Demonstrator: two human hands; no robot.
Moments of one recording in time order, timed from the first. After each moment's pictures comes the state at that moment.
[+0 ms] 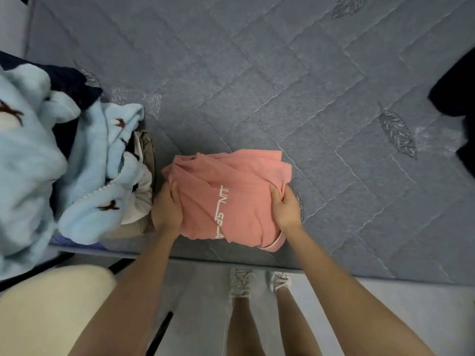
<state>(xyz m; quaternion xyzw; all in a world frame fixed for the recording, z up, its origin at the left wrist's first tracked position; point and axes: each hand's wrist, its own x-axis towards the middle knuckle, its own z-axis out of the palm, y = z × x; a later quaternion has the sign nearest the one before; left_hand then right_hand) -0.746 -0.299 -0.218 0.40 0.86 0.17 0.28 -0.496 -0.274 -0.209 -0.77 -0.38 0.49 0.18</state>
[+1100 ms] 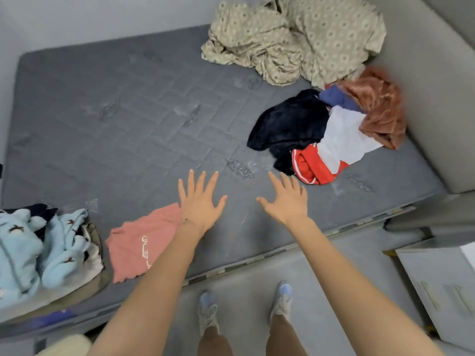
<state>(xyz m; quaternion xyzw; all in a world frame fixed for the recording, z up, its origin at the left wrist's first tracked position) -0.414 -0.294 0.109 0.80 0.59 -0.02 0.11 -0.207 -0.348 0.141 -0.81 -0.53 0.23 -0.02</state>
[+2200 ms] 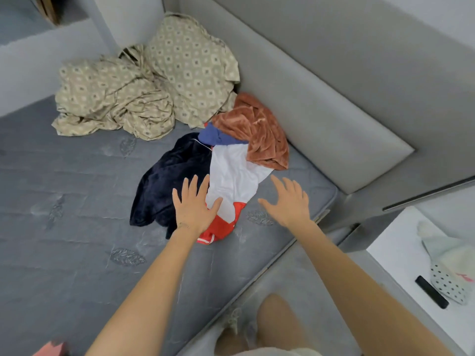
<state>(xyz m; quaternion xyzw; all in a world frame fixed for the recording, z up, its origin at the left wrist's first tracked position) 0.073 -0.205 0.134 0.87 0.46 -0.01 0.19 0.252 -0.344 0.170 -0.90 -0.36 0.22 0.07</state>
